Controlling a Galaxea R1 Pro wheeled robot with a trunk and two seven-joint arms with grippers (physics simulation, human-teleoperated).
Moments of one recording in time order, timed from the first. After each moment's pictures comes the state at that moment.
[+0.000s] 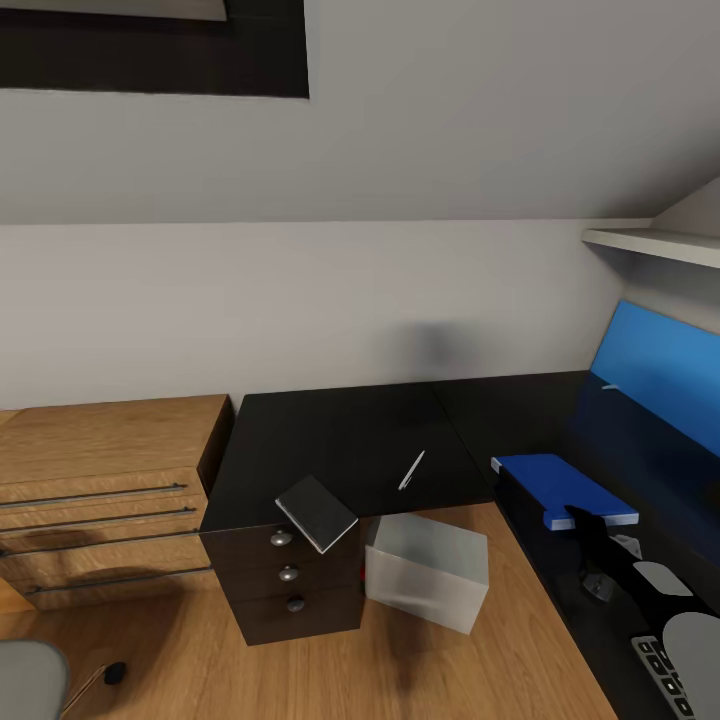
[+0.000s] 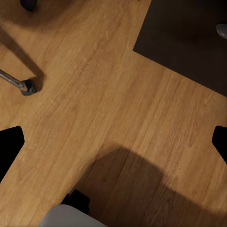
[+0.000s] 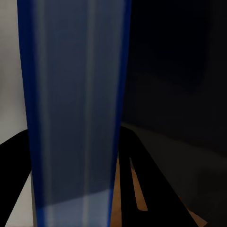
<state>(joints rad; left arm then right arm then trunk) -0.21 -0.02 0.39 -0.17 0.20 -0.42 -0.02 -0.77 -0.32 -0.64 -0.25 -0.89 0.35 0.21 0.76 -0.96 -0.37</state>
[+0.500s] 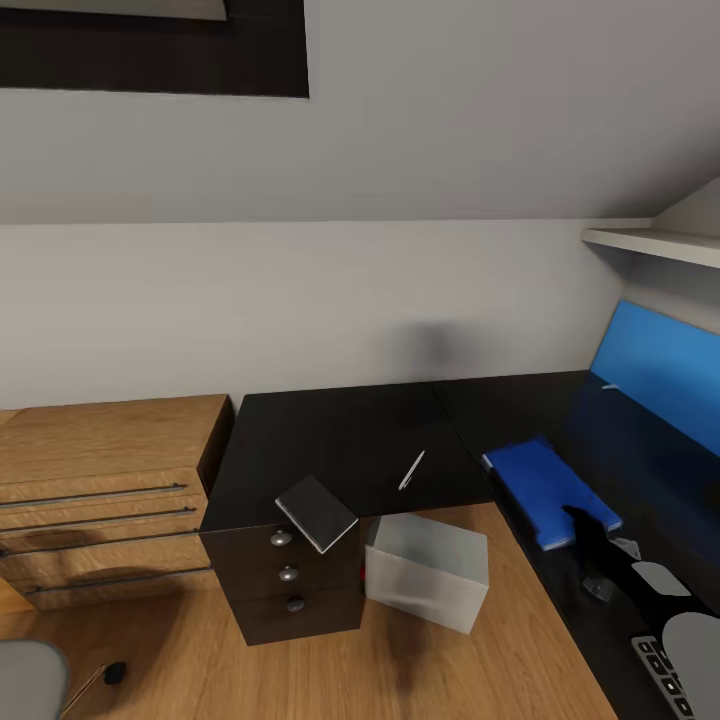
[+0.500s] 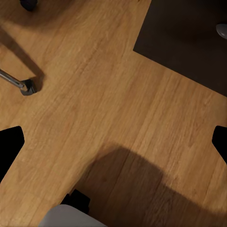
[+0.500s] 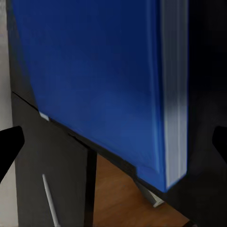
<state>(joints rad) -0.21 -0.02 0.39 -0.17 0.20 -0.42 -0.02 -0.77 -0.32 -0.63 -0.24 -0.87 0.35 0.17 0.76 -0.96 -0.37</state>
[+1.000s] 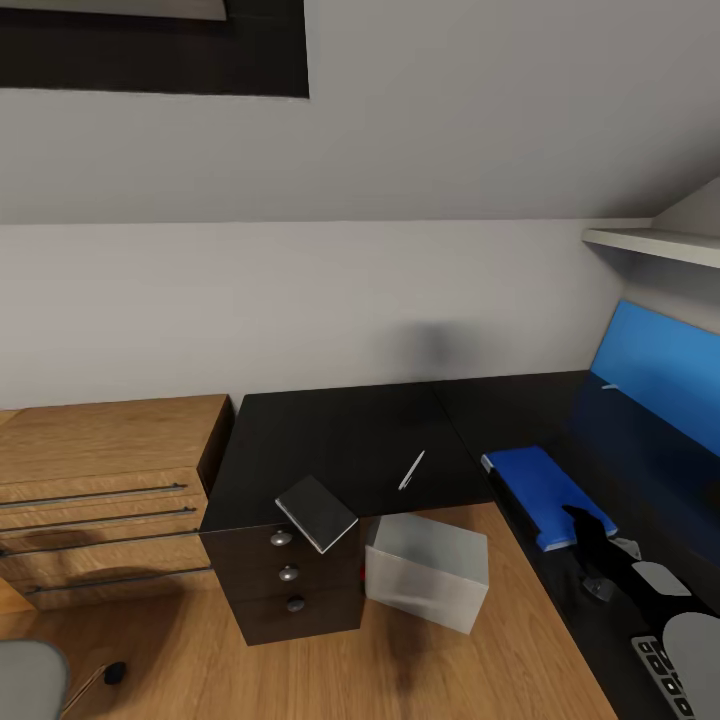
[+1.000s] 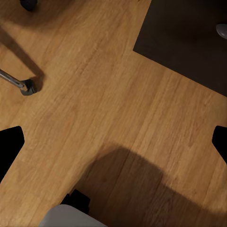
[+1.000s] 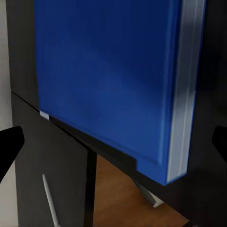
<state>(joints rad) -0.21 -0.02 0.39 -0.17 0.20 -0.42 -0.02 -0.77 -0.33 -0.63 -0.24 -0.87 0.35 0.17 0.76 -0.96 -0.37</state>
